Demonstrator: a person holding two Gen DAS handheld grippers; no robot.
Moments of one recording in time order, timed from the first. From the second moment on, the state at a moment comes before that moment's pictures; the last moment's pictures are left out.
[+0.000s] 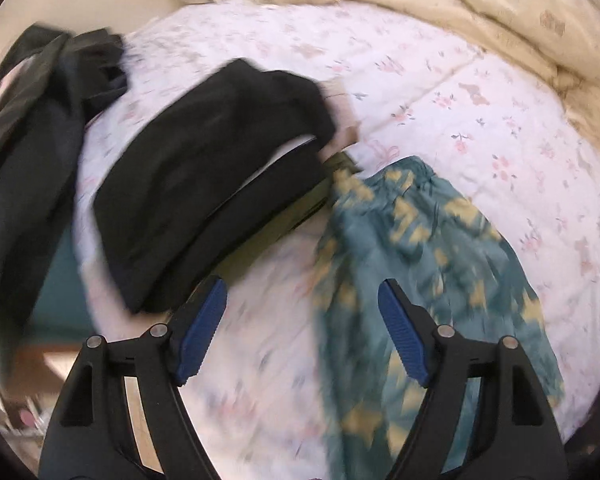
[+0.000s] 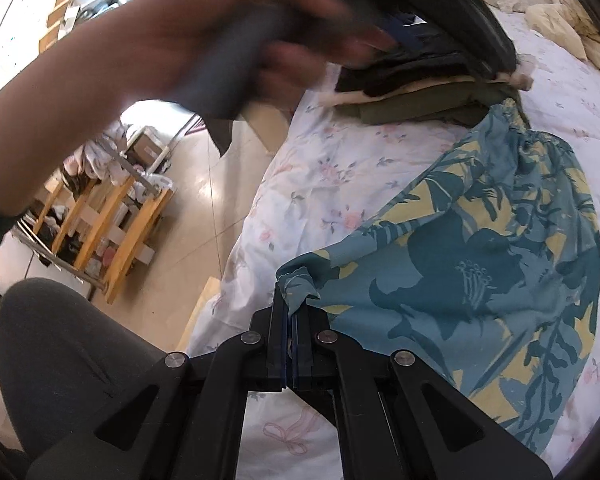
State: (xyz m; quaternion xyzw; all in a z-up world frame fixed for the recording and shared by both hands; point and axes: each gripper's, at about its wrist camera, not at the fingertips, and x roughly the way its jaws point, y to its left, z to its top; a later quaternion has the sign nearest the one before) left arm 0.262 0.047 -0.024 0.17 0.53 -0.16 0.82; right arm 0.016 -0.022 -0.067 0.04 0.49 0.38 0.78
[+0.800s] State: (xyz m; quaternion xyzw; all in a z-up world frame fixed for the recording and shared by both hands) left arm 0.148 0.146 -0.090 -0.05 0.63 -0.11 0.77; right arm -0.013 -0.040 -0.093 0.09 0.53 0.37 0.75
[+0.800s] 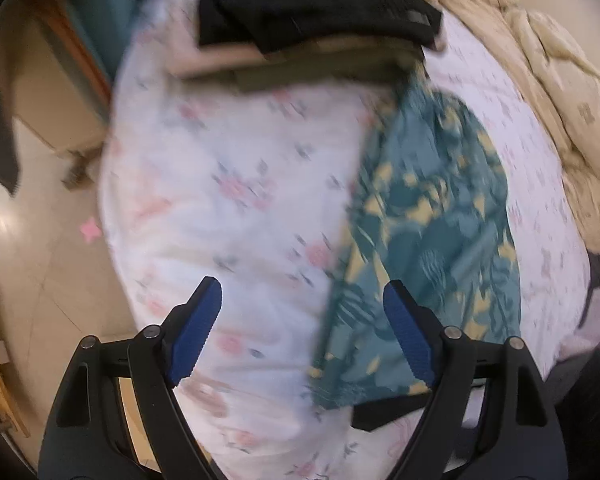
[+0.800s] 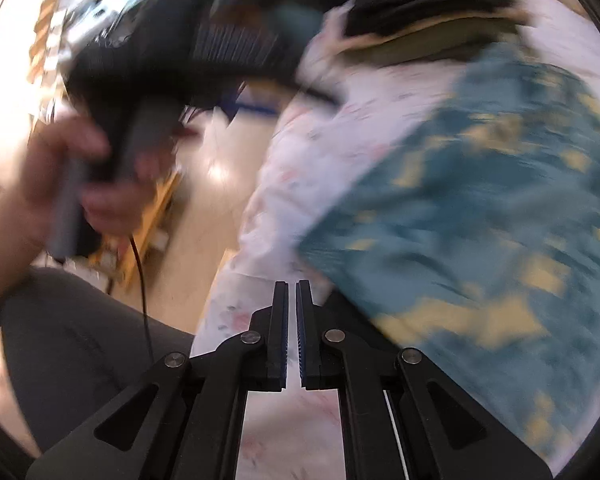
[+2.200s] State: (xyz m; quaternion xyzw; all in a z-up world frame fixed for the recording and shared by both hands) left arm 0.043 0.050 -0.122 0.02 0.65 -0.13 0.75; right arm -0.010 -0.229 -0.153 0.29 0.61 0.20 0.71
